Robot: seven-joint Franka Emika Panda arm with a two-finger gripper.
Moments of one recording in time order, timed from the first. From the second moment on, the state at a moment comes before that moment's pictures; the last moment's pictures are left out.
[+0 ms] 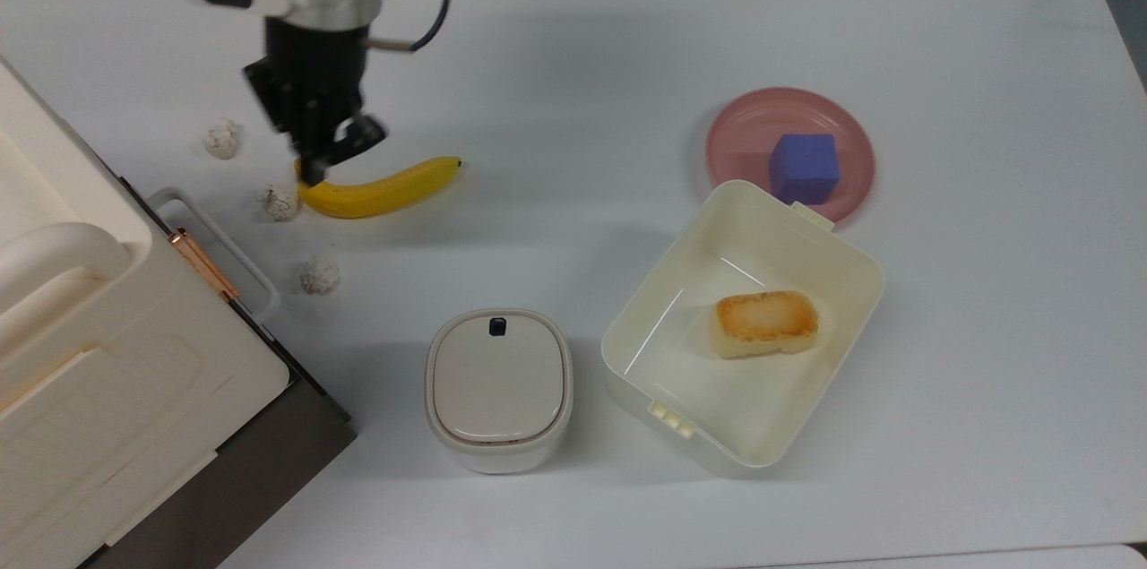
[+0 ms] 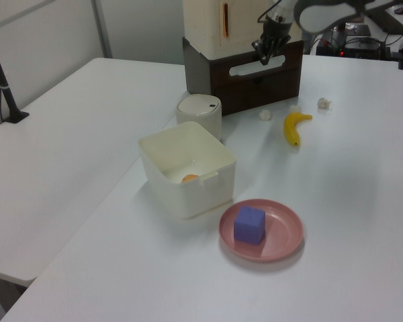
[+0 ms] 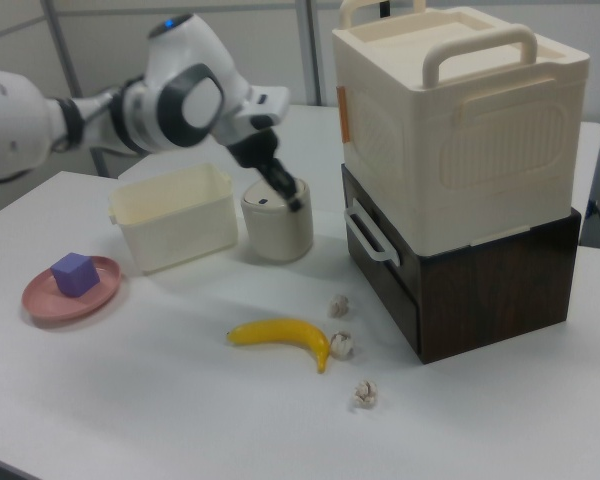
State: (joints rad) arm -0.04 0.21 -0.08 -1.67 -0.23 2.23 0.56
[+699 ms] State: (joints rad) arm -0.01 0.14 0.04 -1.70 -0.09 1.96 0.17
